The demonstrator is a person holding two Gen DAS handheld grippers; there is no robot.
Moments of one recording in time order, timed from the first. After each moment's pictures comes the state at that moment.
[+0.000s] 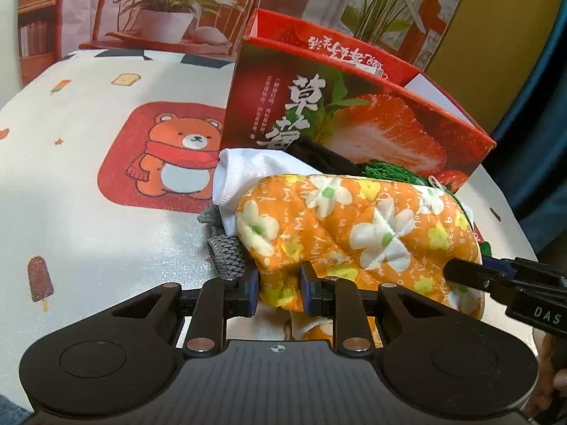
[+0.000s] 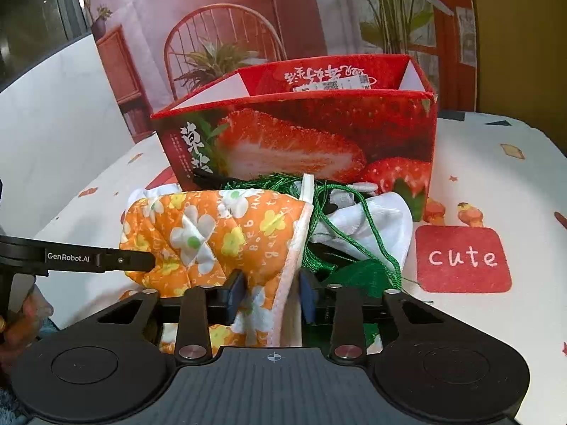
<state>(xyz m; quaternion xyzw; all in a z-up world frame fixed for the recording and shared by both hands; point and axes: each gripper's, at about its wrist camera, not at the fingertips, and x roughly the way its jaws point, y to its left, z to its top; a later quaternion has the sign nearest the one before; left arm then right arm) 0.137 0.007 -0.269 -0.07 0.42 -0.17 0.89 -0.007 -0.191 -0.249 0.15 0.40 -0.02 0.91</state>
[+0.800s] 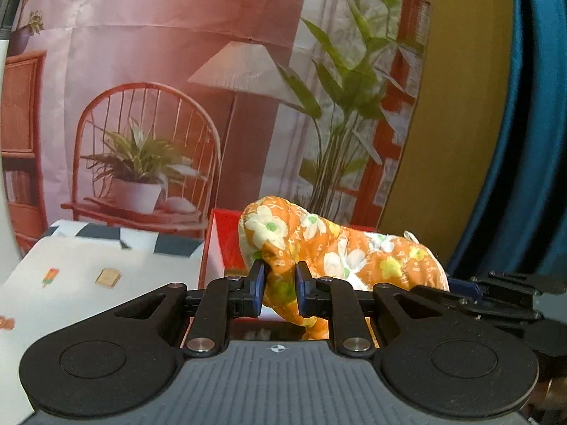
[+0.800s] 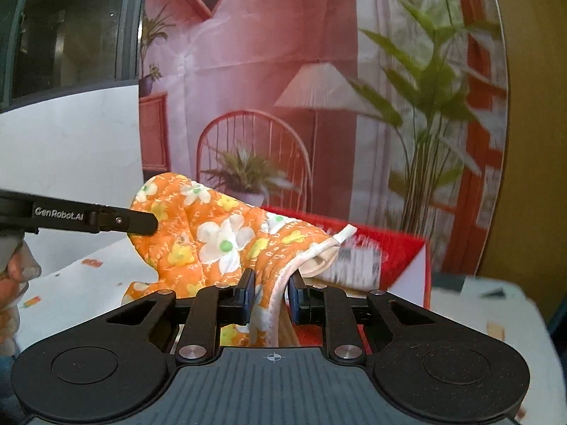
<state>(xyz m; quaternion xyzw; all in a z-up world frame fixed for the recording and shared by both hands) 0.175 -0.020 -0.139 -0.05 0.21 -0.18 0.96 0.057 -0.203 -0.144 0.01 0.25 0.00 0.97</state>
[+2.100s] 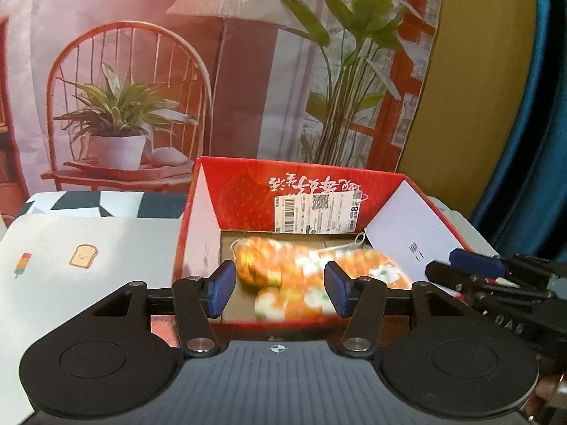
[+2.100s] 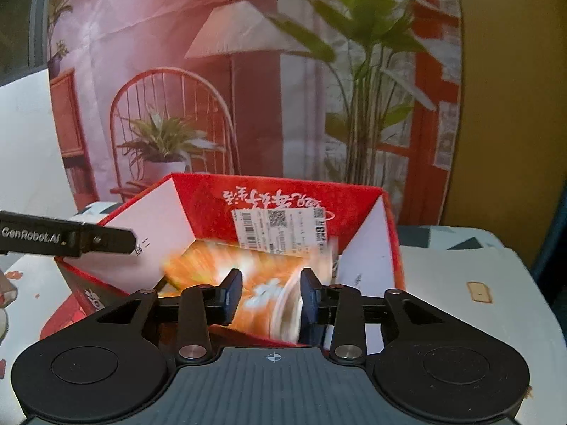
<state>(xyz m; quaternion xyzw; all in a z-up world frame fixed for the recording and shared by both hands) 0.244 -0.040 -0.180 -0.01 0.30 -0.19 0.93 0.112 -0.241 -0.206 0.07 0.31 -0.12 0.94</state>
